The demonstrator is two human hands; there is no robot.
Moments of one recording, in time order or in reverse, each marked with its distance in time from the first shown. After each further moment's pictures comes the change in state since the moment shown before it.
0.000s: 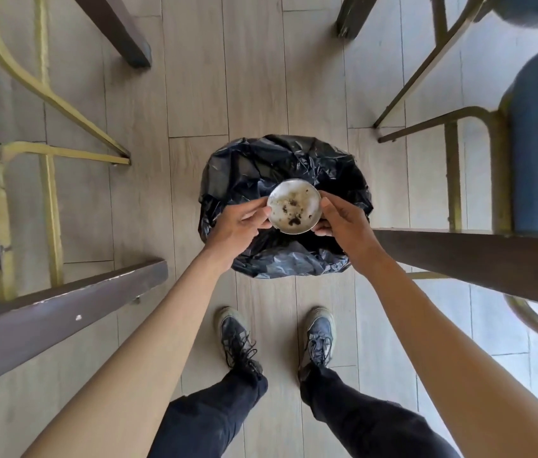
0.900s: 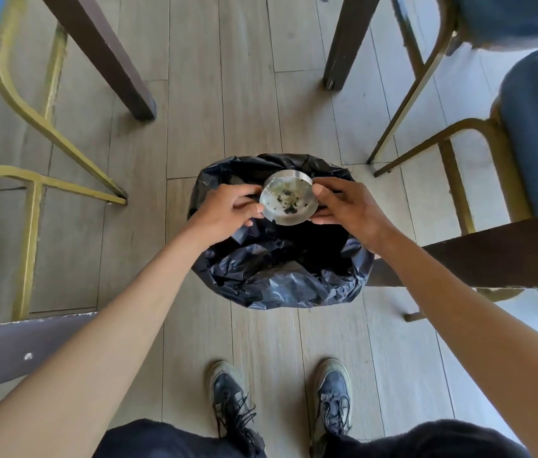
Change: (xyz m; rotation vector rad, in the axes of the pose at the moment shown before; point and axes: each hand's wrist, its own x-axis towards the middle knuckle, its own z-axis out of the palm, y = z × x) left_hand 0.054 0.006 -0.022 0.348 -0.019 0.312; right_hand 0.045 -0.008 -0.018 -0.064 -0.069 -0.228
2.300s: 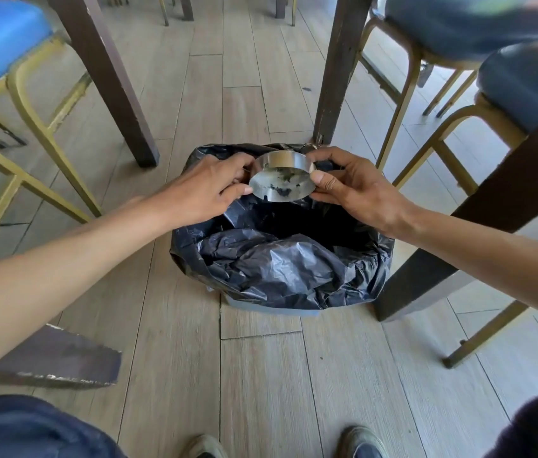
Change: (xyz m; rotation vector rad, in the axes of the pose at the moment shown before) left_hand -0.025 -0.036 0.003 0.785 0.228 0.666; right_hand -0.020 0.049 0.010 -0.211 -0.098 -0.562
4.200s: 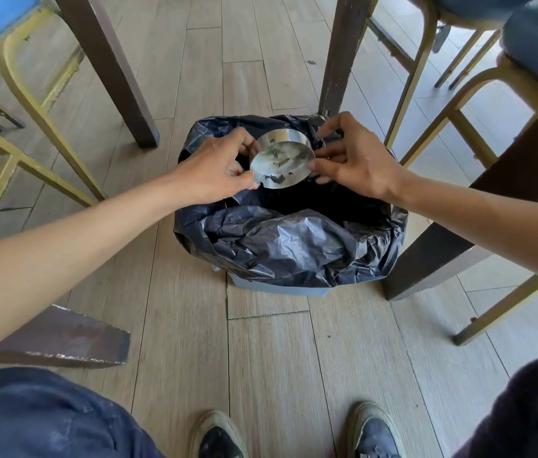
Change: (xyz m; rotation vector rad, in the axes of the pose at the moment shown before) left_hand 0.000 0.004 0.013 -0.198 -0.062 -0.225; right_hand 0.018 0.014 0.009 -0.238 0.085 0.073
